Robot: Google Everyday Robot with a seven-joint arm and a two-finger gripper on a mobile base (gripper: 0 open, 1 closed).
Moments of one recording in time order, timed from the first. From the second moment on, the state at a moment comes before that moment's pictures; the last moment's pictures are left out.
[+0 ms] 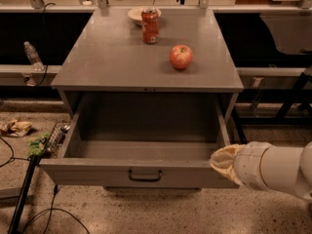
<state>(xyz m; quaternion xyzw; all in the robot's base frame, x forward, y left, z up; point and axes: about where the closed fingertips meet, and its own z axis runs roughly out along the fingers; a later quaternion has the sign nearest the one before) 0.415 -0.157 0.756 -0.51 0.77 0.04 0.37</state>
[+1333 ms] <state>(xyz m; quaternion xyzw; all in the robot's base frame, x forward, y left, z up) 0.394 -0.154 0.699 -0.47 0.80 0.05 0.37</state>
